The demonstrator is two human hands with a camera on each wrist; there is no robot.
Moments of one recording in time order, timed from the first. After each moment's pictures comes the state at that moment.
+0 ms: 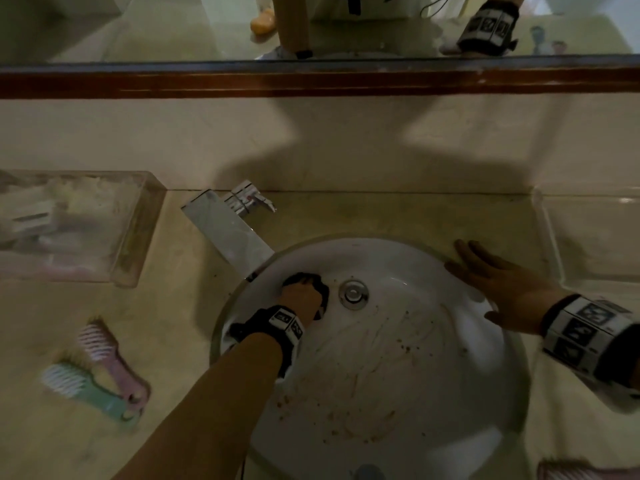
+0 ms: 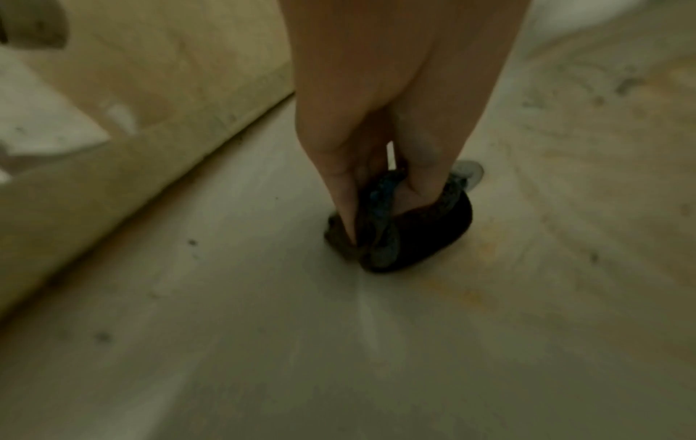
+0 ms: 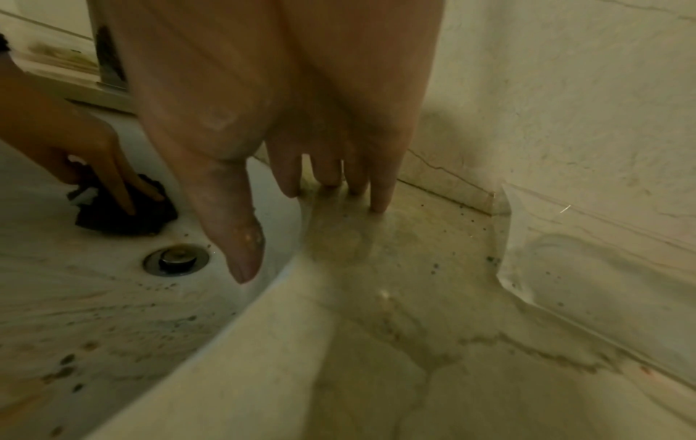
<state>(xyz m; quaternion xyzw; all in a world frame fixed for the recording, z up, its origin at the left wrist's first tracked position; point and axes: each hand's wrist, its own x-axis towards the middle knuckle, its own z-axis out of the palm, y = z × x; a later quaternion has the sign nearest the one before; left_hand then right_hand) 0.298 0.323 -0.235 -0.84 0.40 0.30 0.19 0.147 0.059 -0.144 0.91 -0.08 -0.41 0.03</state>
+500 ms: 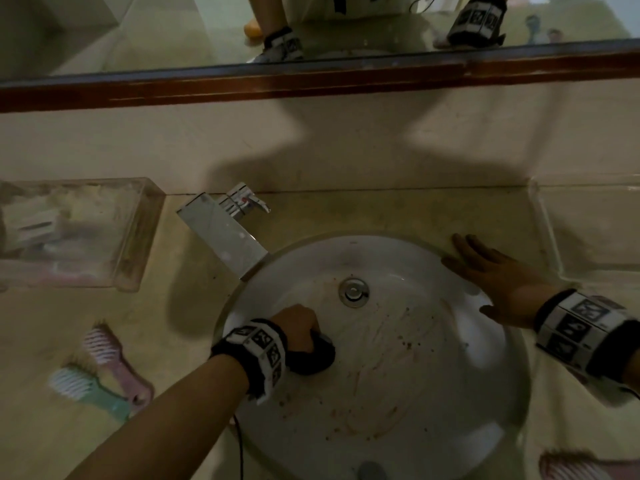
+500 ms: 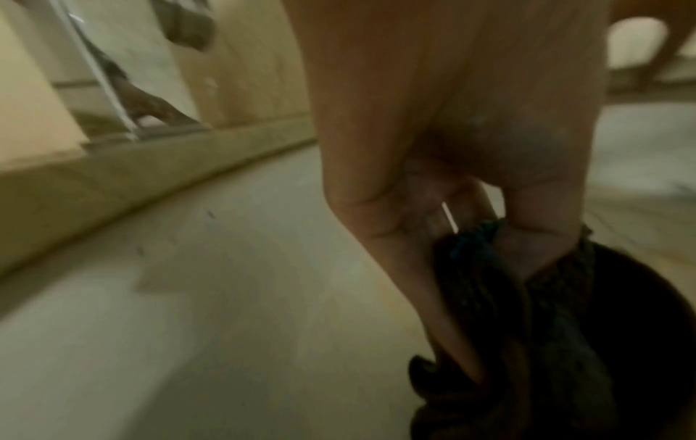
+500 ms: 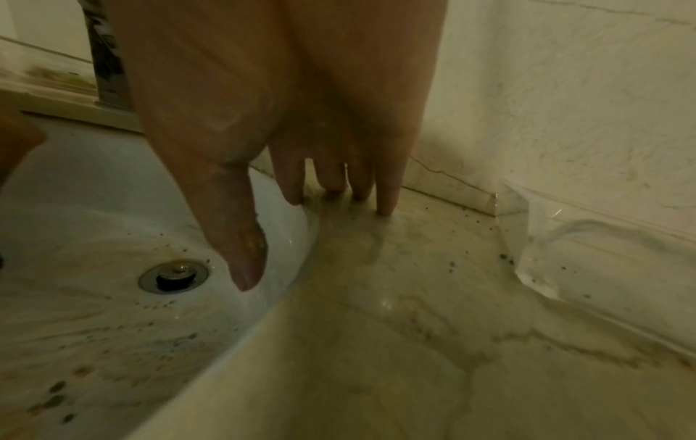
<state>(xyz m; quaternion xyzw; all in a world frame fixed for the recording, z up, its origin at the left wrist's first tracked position) 0.280 0.336 -0.210 -0.81 0.34 0.47 0.08 0.145 0.059 -0.151 0.92 -0.09 -0.39 0.02</state>
